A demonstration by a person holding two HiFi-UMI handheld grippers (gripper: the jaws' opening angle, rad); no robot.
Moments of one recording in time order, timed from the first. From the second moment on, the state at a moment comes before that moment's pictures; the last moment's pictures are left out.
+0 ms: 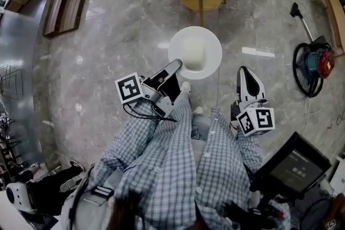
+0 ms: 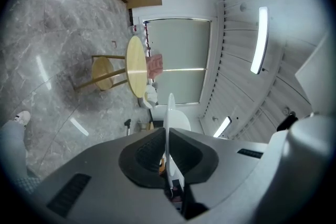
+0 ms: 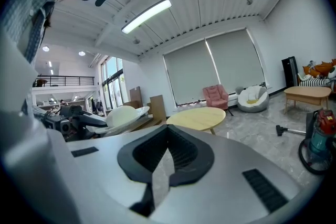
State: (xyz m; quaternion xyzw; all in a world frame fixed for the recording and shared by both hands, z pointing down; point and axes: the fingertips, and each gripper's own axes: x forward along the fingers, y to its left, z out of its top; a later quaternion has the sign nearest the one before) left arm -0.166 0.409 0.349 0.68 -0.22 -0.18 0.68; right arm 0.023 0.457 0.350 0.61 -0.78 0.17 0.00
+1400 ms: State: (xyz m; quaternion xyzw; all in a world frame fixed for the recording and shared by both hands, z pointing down) left arm -0.149 0.262 0.372 0.69 -0.22 -0.15 0.68; right arm 0.030 0.300 0.361 0.61 -0.77 0.16 0.03
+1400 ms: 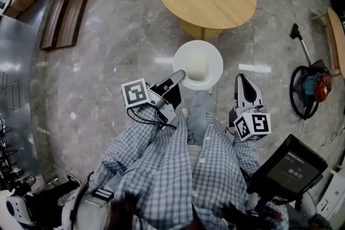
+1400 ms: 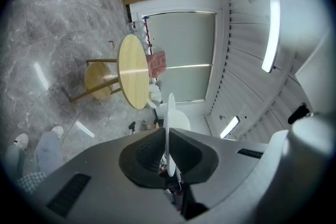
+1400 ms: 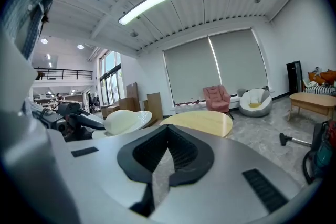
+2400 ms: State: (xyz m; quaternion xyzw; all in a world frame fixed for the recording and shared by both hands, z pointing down) left arm -0.068 0.129 0.350 0.68 -0.25 -0.20 0.65; right arm 0.120 0.151 0.351 0.57 -0.81 0.15 0.03
